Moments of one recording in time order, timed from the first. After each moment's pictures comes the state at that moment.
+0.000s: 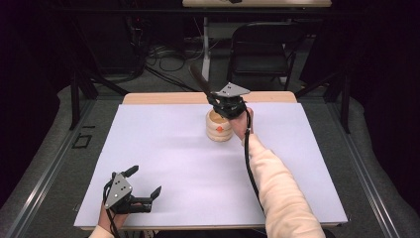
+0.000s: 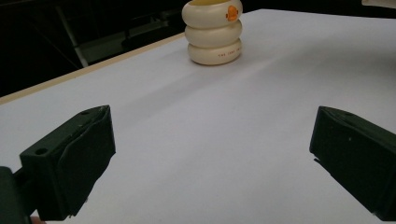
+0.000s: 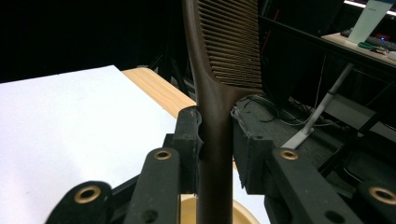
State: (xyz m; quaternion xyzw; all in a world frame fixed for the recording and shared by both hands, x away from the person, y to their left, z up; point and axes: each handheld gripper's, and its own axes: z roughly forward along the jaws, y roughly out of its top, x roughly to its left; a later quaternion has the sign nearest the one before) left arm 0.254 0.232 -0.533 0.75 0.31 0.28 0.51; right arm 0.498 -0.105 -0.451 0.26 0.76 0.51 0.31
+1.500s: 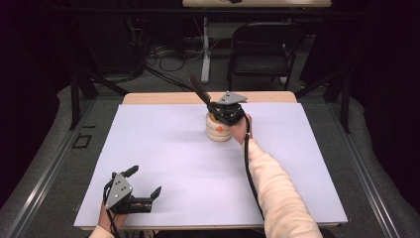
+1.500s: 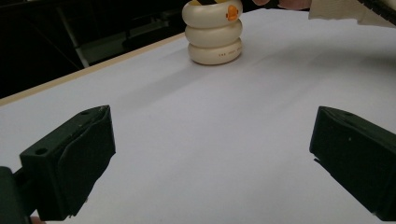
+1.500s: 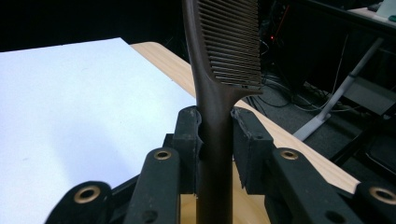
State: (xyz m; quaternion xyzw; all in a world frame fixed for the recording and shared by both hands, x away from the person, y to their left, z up) left arm 0.254 0.232 -0.534 0.75 0.31 0.29 0.50; right arm 0.507 -0.107 -0.489 0.27 0.78 0.50 0.27
